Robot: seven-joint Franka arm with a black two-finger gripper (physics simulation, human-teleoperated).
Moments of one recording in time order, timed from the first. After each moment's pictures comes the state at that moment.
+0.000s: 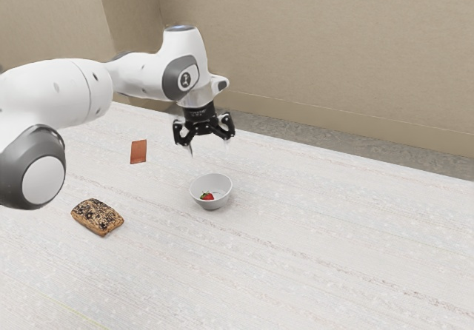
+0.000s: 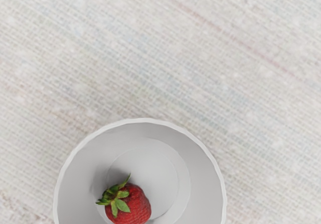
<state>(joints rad) -0.09 0.62 0.10 -1.31 -0.12 1.93 -0.52</state>
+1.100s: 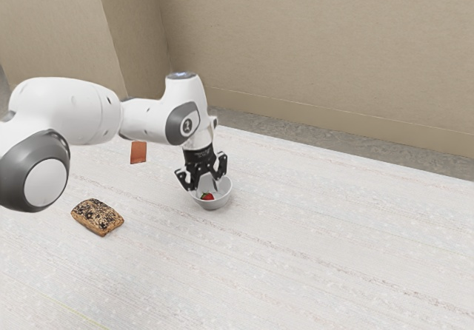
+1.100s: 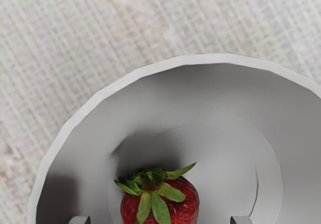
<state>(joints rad) -0.12 0.62 0.12 -1.57 -0.15 2.15 -0.97</state>
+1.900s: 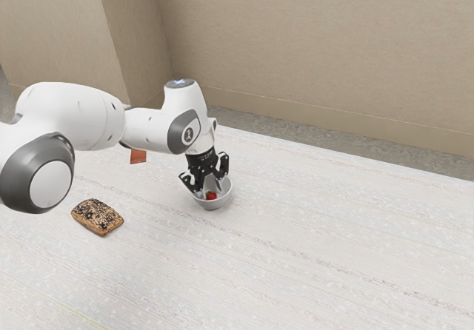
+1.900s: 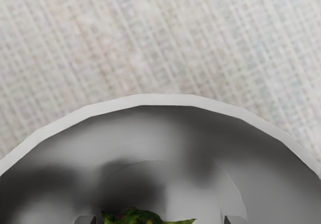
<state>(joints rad) -0.12 0.65 0.12 -1.58 -0.17 2.28 -1.02</state>
